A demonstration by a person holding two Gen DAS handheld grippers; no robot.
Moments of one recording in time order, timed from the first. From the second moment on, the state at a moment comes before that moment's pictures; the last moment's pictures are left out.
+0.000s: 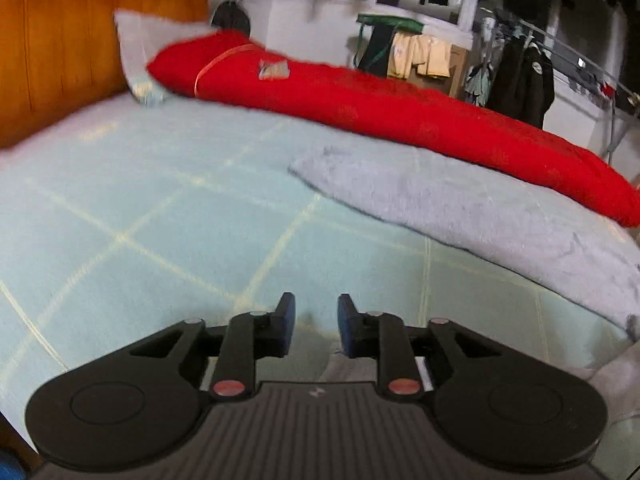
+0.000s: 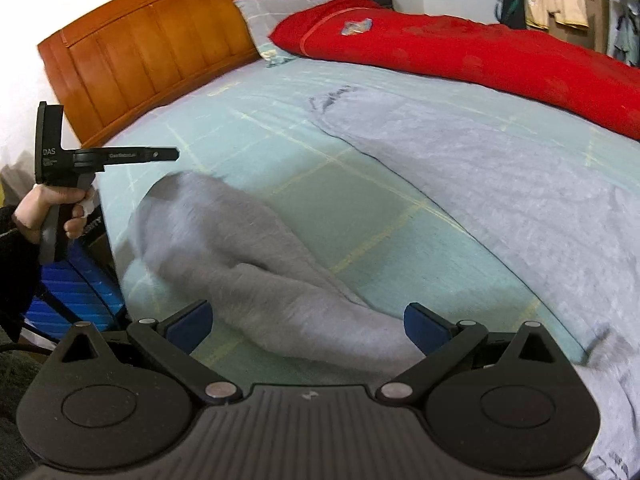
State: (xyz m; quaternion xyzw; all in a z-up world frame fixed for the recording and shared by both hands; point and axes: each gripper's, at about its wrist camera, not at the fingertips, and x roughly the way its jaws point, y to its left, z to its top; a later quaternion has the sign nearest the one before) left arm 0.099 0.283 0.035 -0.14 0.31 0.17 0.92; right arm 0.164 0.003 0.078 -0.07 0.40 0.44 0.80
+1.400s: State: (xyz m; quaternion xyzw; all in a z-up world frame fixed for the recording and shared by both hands) left arm 0.046 0.171 0.022 0.12 0.41 -0.05 0.90; right arm 0.227 -0.014 0.031 0.07 0.43 0.39 0.81
